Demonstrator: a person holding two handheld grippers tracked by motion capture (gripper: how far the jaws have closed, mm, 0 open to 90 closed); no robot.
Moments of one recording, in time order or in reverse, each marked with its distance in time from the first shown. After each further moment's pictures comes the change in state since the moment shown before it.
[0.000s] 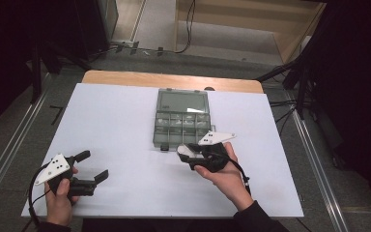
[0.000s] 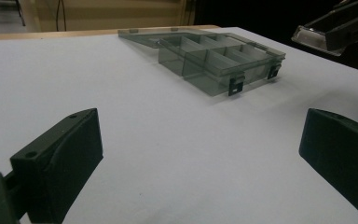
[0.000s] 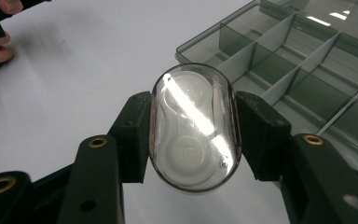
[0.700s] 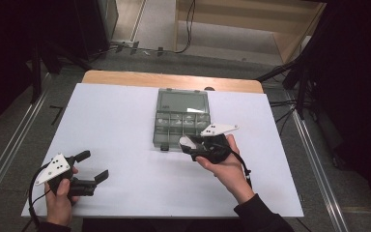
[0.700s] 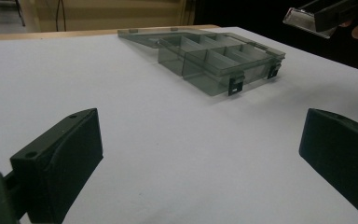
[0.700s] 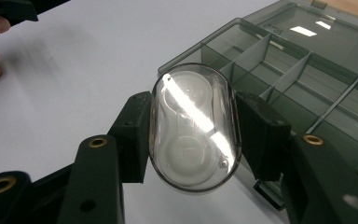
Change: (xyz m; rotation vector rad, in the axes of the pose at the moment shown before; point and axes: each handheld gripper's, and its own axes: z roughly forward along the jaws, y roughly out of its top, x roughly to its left) left arm 0.000 0.000 0.000 0.001 -0.001 0.002; right arm -0.013 0.016 -0.003 -0.022 -0.028 0.009
